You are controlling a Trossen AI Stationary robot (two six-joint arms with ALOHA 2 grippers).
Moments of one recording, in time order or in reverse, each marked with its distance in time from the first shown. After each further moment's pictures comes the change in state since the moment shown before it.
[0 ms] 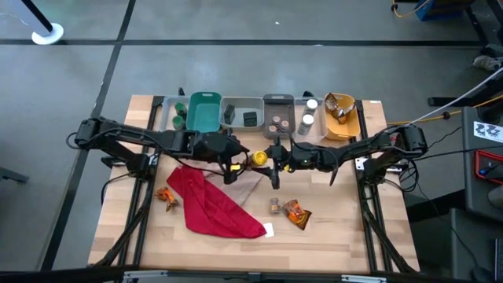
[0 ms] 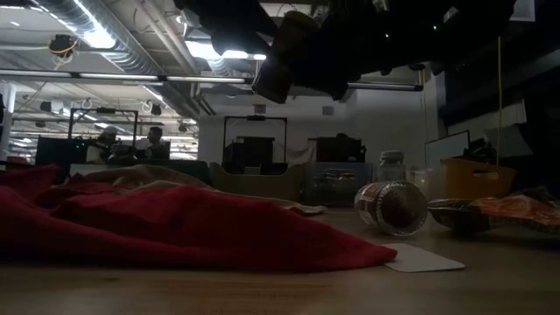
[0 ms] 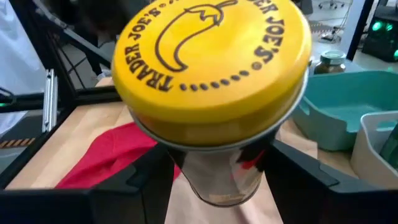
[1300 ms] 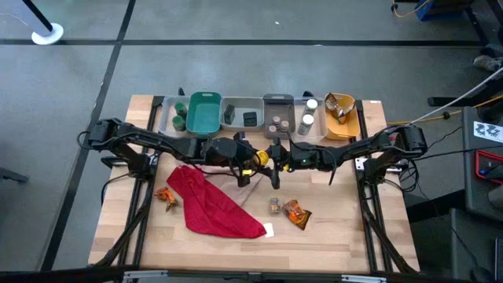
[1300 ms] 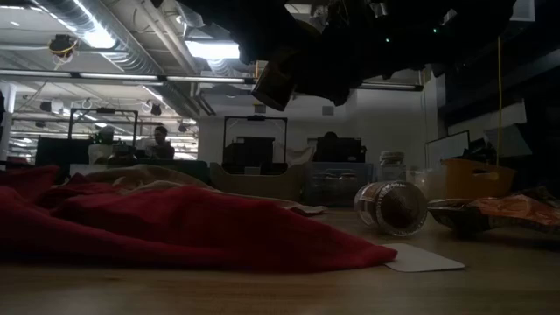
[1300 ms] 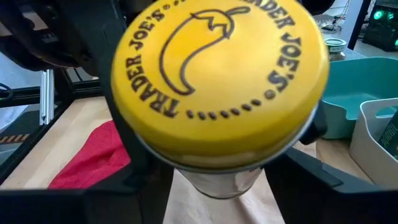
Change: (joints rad) left arm 0.000 0.150 -0.001 0.249 -0.042 0.062; right arm -0.001 0.002 -0.003 -0.032 -0.009 0.012
